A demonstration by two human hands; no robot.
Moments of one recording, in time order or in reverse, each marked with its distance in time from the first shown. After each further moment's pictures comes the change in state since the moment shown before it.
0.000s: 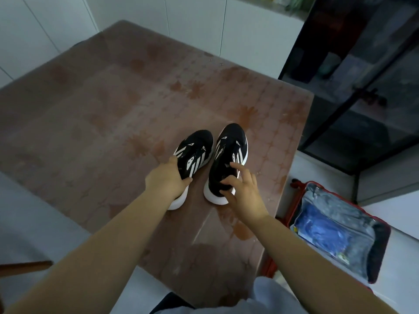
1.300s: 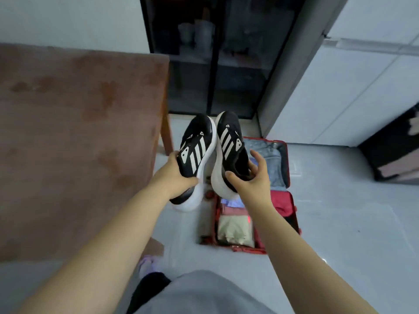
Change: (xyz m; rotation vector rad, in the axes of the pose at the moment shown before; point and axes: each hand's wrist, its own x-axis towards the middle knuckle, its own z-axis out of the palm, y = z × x) left_hand -0.215 0.215 0.107 -0.379 -0.347 0.437; right_hand -0.287 0.107 -0.132 0.786 0.705 0.651
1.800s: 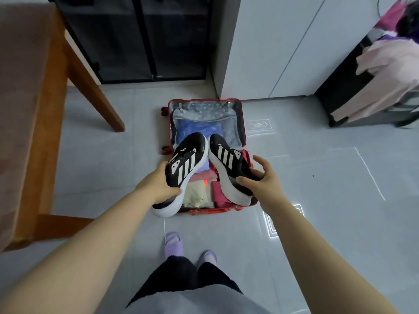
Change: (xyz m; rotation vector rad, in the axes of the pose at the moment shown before) left_hand -0.014 0.057 0.228 0.278 -0.268 -0.022; right_hand -0.004 0.104 -0.284 0.000 0.050 0.382
